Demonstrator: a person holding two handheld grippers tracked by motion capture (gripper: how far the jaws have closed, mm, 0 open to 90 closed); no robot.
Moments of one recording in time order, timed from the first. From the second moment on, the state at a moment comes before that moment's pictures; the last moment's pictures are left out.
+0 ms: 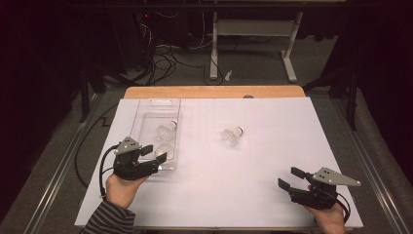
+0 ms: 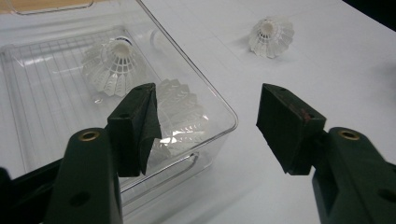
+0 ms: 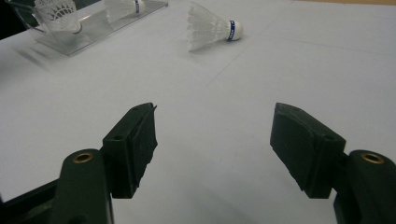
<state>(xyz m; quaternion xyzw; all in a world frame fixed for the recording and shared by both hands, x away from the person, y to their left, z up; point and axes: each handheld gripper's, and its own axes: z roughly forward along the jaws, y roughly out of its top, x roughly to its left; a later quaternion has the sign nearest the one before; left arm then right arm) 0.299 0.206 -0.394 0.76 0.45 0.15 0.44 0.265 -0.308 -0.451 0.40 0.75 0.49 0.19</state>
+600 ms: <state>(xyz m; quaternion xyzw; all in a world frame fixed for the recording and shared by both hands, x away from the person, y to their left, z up) 0.288 0.211 -0.397 0.76 0.45 0.16 0.45 0.266 -0.308 -0.451 0.41 0.75 0.49 0.19</state>
